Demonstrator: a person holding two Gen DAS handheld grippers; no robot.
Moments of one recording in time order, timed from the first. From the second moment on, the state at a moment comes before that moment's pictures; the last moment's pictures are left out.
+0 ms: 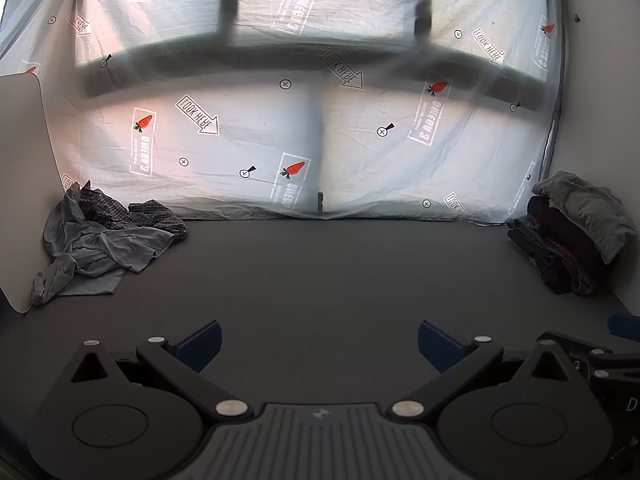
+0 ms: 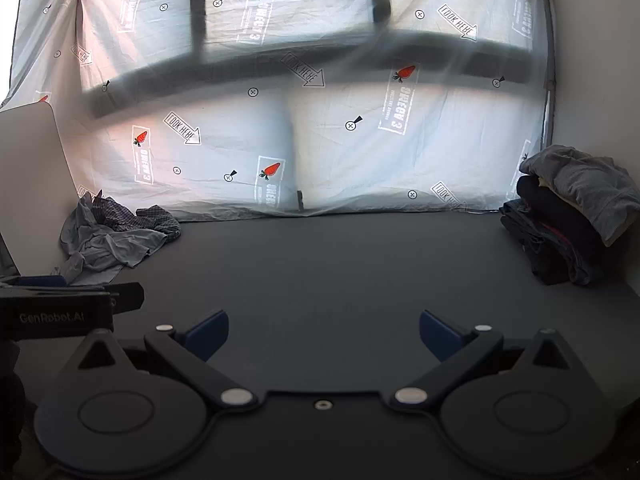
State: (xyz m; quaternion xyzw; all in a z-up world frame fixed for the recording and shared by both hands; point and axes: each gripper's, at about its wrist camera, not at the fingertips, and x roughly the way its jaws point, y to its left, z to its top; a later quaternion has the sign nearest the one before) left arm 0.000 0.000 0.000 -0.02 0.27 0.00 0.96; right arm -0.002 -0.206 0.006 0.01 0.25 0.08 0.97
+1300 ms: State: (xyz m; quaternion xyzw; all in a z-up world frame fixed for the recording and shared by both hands) left arm 0.005 0.002 -0.003 -0.01 0.28 0.00 0.96; right arm 0.002 -0.201 0.008 0.01 0.24 0.08 0.97
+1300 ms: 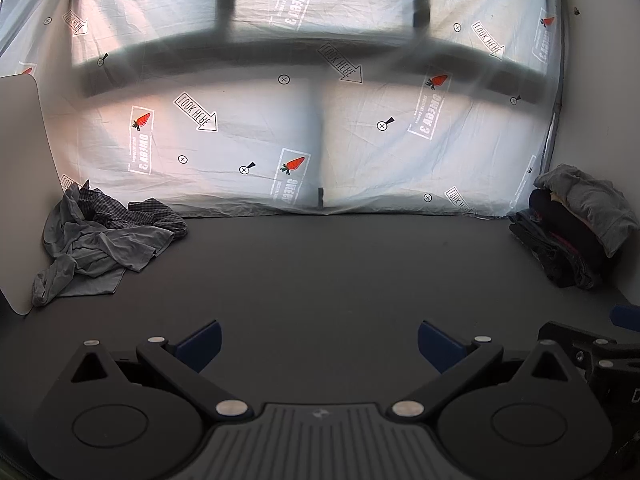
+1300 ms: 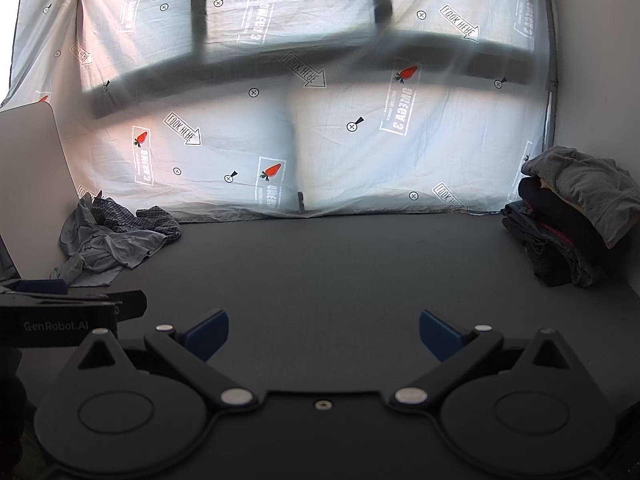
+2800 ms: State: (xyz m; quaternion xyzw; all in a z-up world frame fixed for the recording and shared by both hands) left arm 0.101 -0.033 0.002 -0.09 0.31 0.04 0.95; right arm 0.121 -0.277 0.013 0.07 0.24 0.09 0.96
